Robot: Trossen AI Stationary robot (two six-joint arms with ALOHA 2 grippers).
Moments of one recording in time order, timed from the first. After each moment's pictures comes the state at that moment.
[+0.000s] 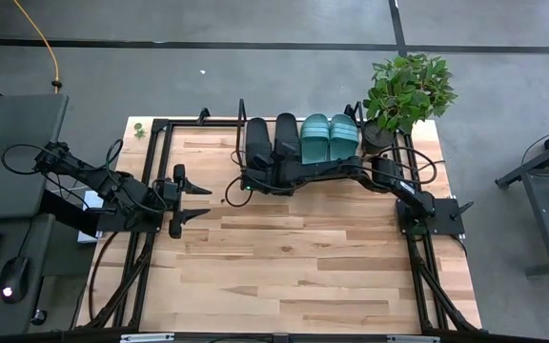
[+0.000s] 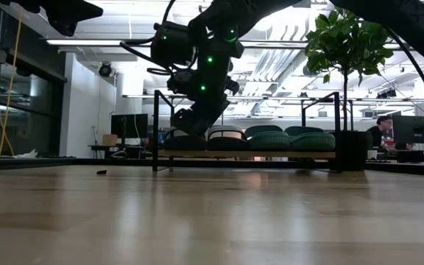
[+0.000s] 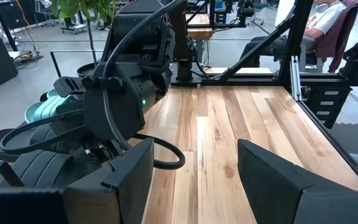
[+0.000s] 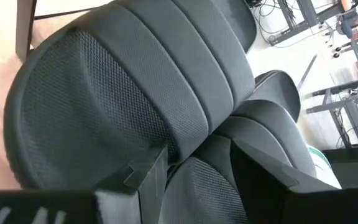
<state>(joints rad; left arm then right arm) -0.33 0.51 0.49 -0.21 -0.51 -0.08 -0.07 2.30 1.90 -0.83 0.86 0.25</state>
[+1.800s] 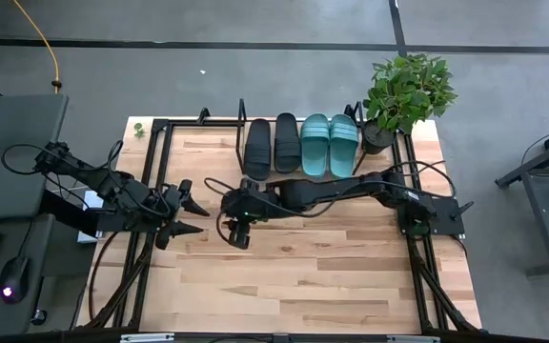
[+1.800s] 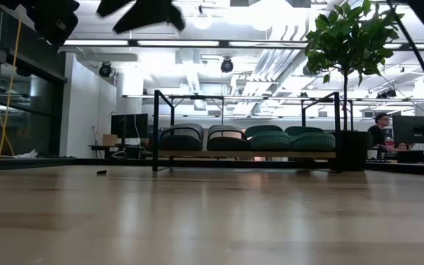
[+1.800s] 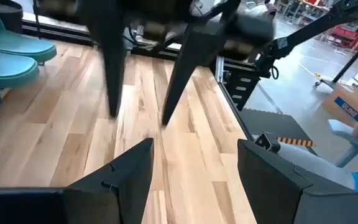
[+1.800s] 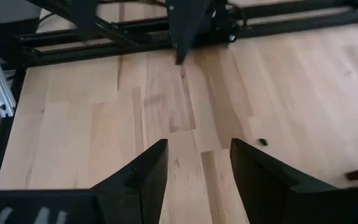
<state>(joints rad) -0.33 0.51 0.49 -0.28 -0.20 -0.33 0.15 2.23 2.23 -0.72 0.16 0.22</state>
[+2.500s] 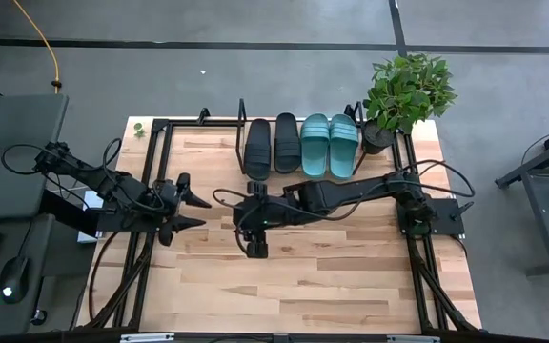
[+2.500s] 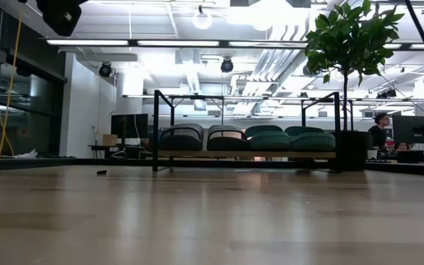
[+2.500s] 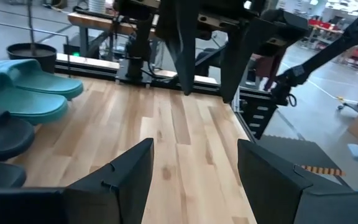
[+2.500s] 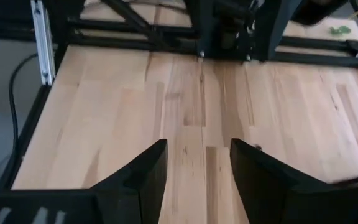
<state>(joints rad) -0.33 0.51 0.49 -0.18 -0.30 -0.26 0.23 2.11 2.23 -0.83 0.17 0.07</state>
